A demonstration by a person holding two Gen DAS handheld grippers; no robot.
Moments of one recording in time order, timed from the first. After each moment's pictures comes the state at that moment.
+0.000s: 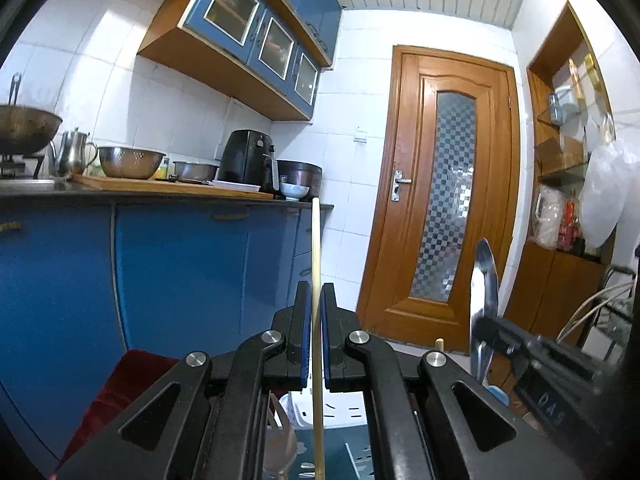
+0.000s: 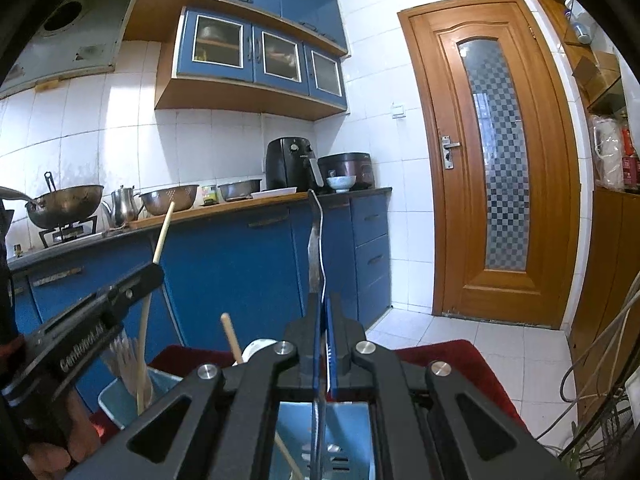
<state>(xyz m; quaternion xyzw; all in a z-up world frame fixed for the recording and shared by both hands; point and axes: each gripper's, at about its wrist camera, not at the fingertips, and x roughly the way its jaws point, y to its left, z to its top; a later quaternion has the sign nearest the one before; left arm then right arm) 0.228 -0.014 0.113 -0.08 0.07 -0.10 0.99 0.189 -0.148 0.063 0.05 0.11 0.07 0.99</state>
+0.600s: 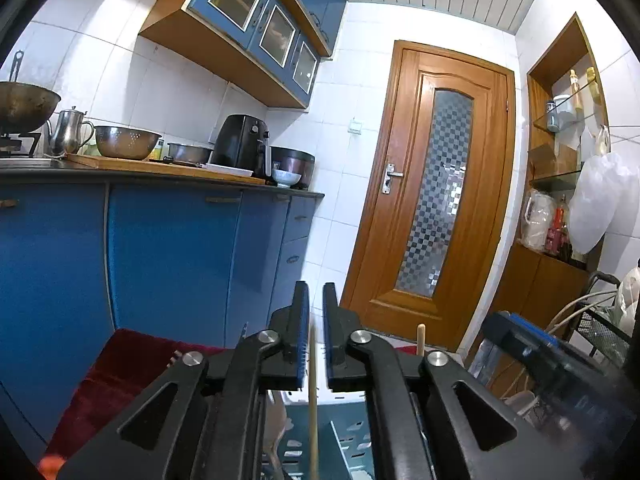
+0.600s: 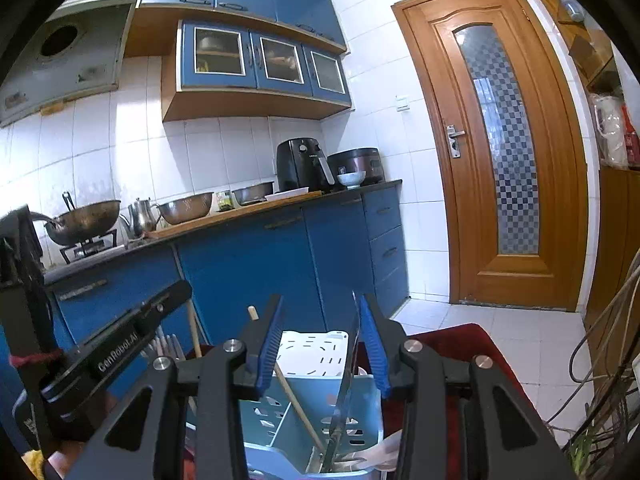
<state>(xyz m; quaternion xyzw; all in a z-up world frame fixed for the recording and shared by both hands) 0.216 -0.008 0.110 -0.10 0.10 -0.12 0.98 0.160 -0.163 0.077 0.09 0.11 0.10 0.98</state>
